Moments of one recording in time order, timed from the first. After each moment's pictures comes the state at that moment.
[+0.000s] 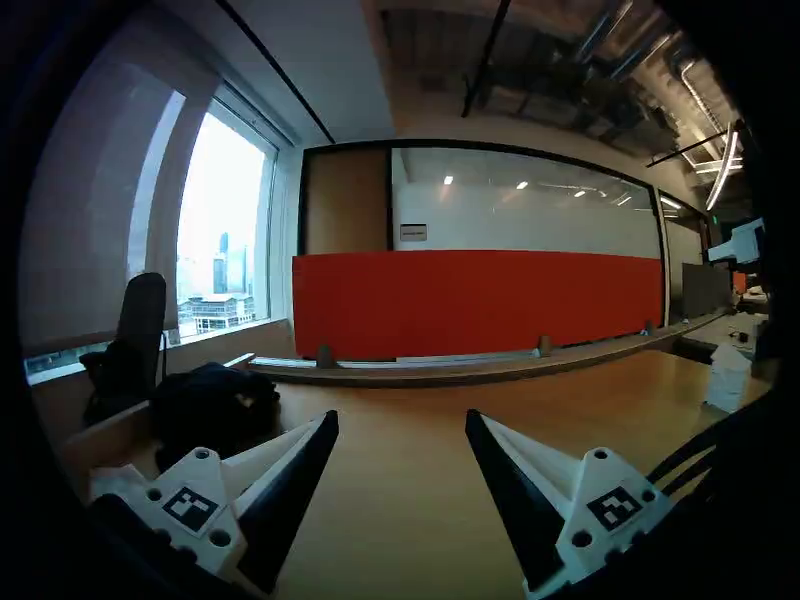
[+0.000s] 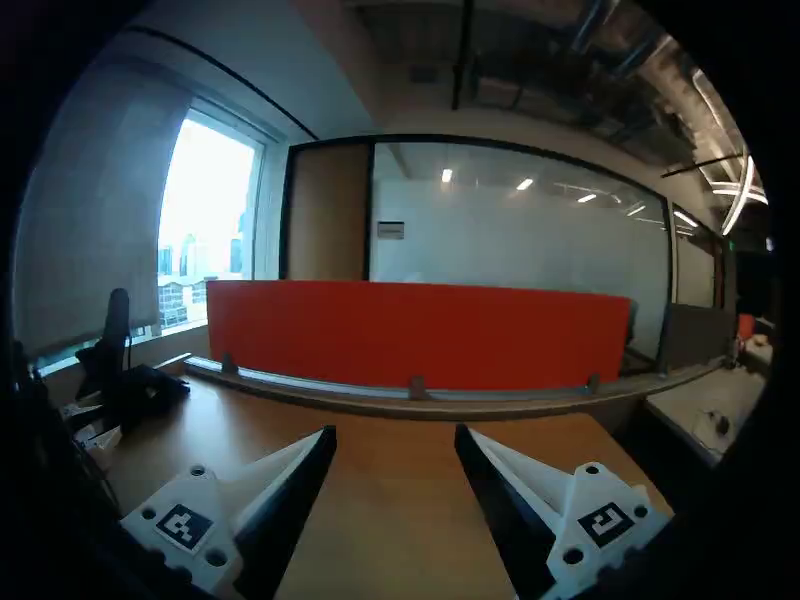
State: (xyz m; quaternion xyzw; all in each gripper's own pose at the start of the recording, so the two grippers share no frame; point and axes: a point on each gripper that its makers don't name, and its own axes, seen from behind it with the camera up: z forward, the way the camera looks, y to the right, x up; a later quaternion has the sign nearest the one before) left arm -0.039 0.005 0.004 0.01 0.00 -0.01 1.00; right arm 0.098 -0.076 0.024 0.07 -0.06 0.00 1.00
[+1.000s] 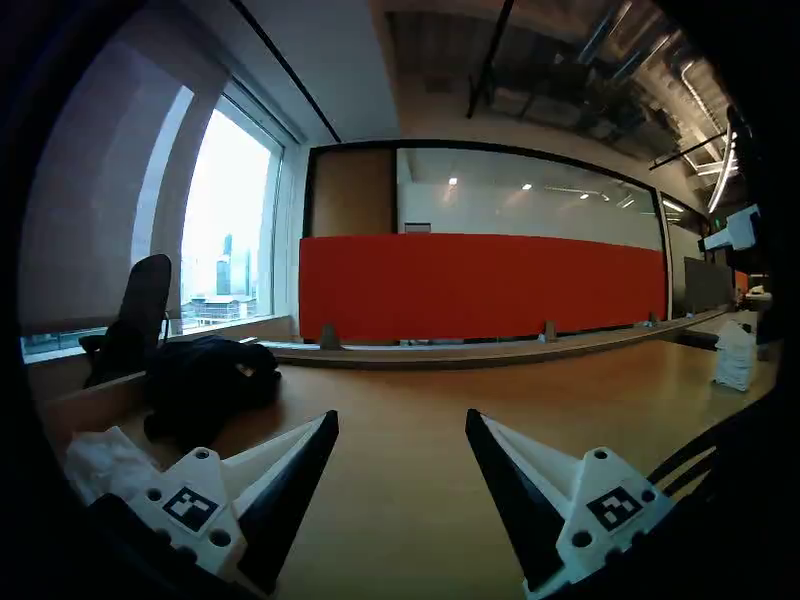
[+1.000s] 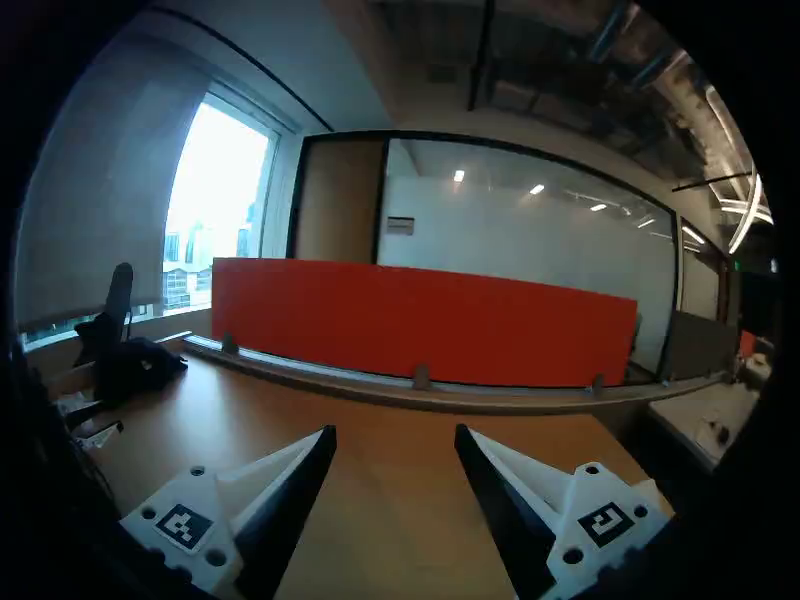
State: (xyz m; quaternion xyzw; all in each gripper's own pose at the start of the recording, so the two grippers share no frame) left arm -0.097 -0.002 0.002 0.01 0.01 -0.01 1.00; right arm 0.064 -0.086 0.030 0.08 -0.06 -0.03 0.99
